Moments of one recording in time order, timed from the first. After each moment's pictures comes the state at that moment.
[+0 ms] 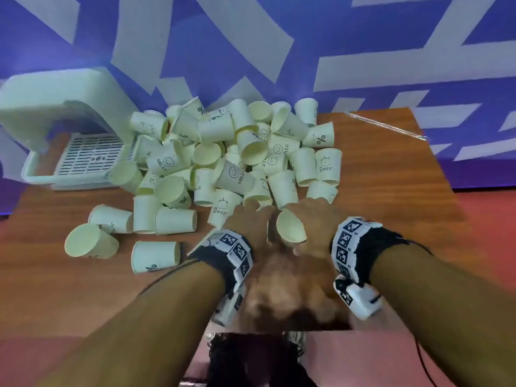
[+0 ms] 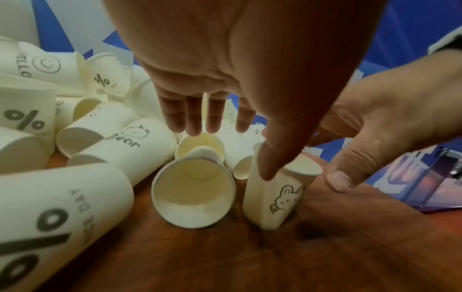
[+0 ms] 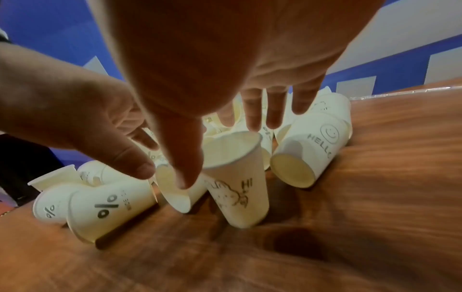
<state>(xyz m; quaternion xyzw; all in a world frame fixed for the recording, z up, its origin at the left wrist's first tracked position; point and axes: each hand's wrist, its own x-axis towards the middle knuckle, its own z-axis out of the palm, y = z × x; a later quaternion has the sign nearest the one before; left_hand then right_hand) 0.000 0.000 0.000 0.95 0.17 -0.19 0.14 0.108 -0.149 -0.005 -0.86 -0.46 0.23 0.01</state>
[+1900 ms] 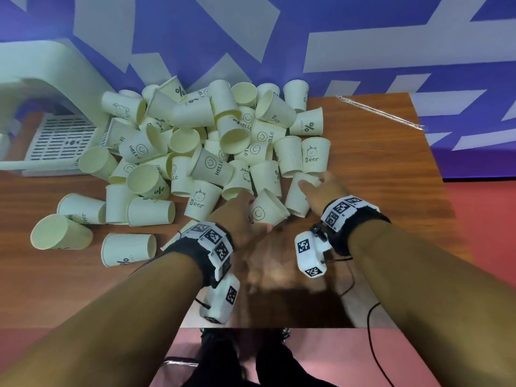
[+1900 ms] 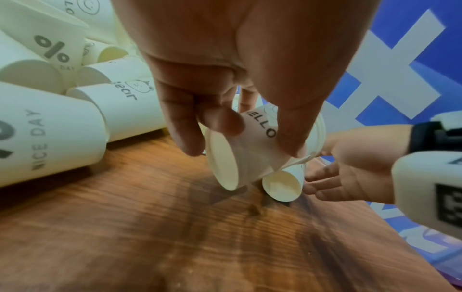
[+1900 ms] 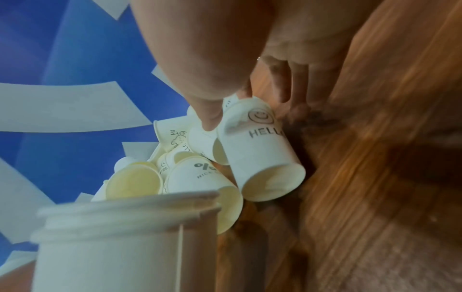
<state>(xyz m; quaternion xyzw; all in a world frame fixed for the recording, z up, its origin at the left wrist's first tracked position) 0.023 -0.007 -0.017 0.89 0.29 -0.17 0.33 0.178 -0.150 -0.040 -0.89 -0.02 0.30 0.33</state>
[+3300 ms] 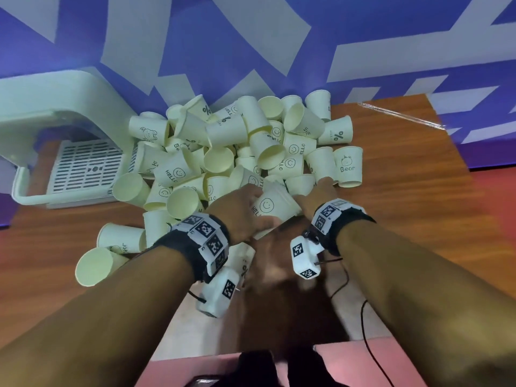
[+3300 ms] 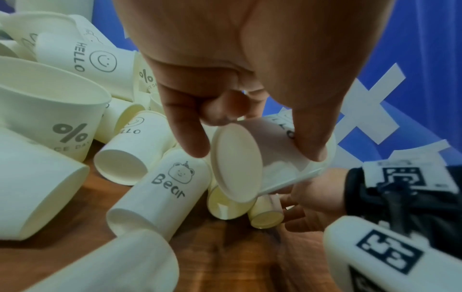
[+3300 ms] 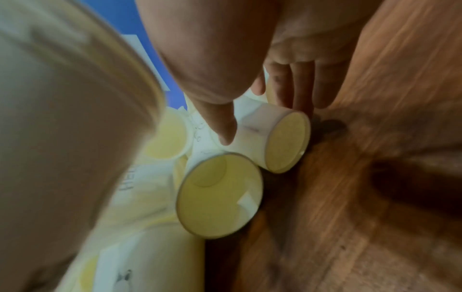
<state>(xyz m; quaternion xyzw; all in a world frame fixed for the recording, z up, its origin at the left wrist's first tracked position) 0.007 0.094 0.041 0.90 0.23 -0.20 0.30 0.137 -0.047 -0.041 -0.91 0.01 0.28 0.29</state>
